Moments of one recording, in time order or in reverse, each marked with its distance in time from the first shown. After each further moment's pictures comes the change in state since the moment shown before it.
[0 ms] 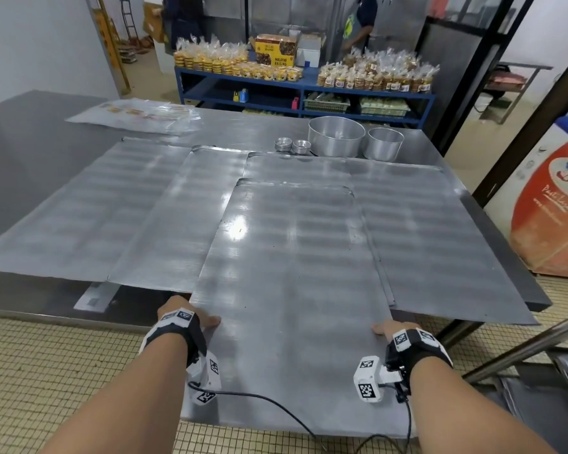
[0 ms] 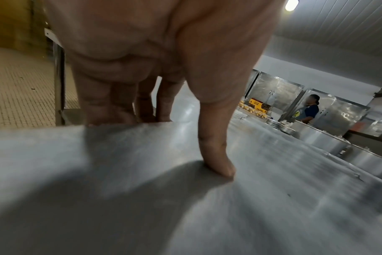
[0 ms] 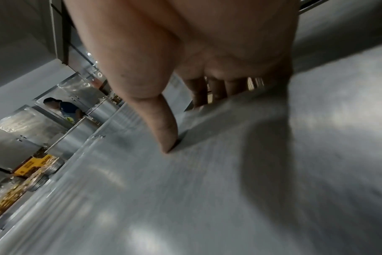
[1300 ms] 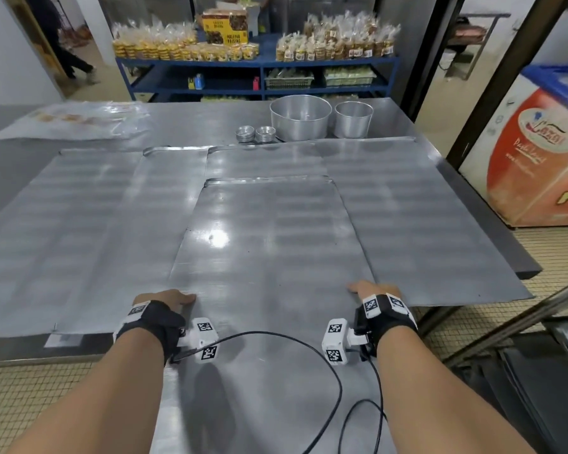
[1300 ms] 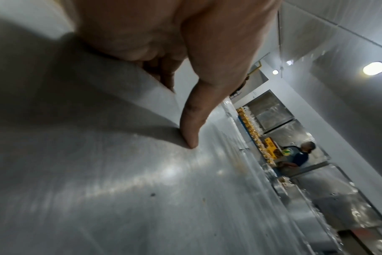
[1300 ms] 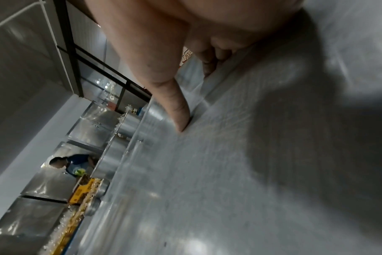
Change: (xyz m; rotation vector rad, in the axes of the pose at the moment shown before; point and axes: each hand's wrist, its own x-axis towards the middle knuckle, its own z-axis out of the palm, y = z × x) left_hand 0.058 0.080 -0.015 -0.015 -0.120 0.153; right_hand 0.014 -0.066 -0.010 0.369 0.122 0.049
